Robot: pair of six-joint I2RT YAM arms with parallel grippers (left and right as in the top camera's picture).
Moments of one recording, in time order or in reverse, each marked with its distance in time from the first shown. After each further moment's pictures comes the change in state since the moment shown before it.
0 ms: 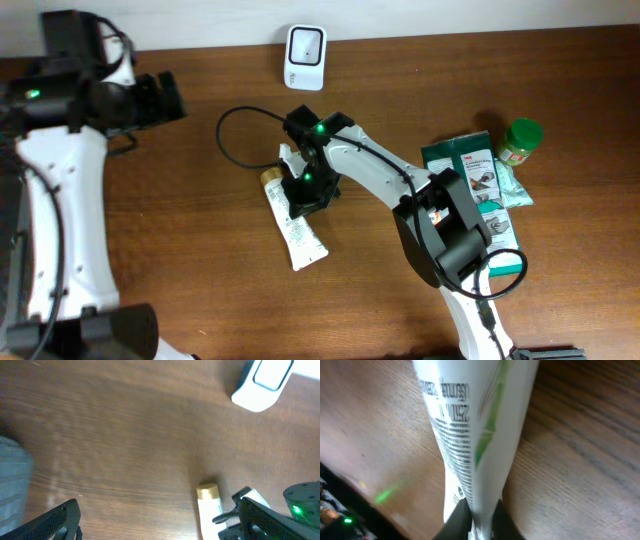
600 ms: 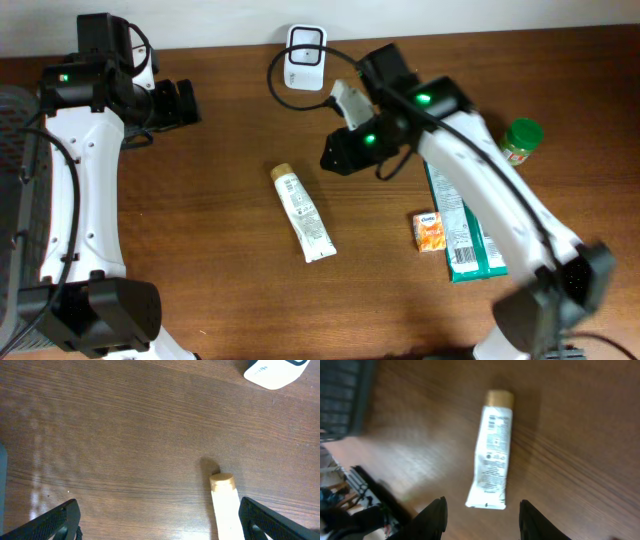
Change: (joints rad) left arm -0.023 0.095 -0.022 0.000 0.006 0.000; right arm -0.180 -0.499 -0.030 -0.090 0.031 -0.102
